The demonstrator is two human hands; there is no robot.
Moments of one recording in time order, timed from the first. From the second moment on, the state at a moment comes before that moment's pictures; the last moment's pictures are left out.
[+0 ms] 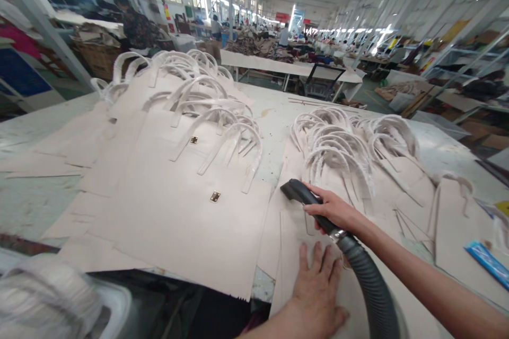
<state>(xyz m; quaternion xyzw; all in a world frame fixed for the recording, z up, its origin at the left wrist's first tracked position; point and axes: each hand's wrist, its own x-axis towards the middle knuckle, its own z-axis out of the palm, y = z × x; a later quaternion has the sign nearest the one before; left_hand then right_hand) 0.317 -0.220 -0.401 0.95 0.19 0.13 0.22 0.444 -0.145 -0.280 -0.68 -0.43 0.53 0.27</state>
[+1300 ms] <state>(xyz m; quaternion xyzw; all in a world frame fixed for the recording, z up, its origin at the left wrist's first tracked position) 0.305 -0.150 -0.398 0.79 0.50 0.23 0.26 0.471 -0.259 -0.288 -0.66 -0.37 0.57 0.32</state>
